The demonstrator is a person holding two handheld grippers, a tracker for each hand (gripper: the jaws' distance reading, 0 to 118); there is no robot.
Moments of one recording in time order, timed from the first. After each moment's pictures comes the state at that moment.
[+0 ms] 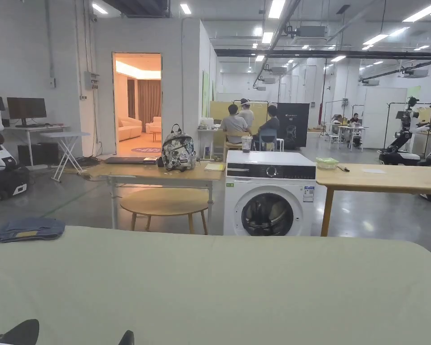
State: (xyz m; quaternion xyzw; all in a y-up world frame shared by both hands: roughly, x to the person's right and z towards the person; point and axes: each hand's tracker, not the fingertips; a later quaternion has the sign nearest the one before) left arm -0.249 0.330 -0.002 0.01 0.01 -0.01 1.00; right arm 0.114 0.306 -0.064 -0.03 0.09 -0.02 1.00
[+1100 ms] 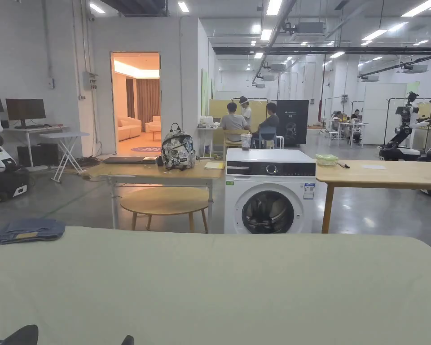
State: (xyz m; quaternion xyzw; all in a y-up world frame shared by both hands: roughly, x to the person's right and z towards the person) left arm -0.246 0.329 -0.005 -0.01 0.02 -0.02 1.00; right arm 0.110 0.311 -0.067 -0.06 0.08 -0.02 0.99
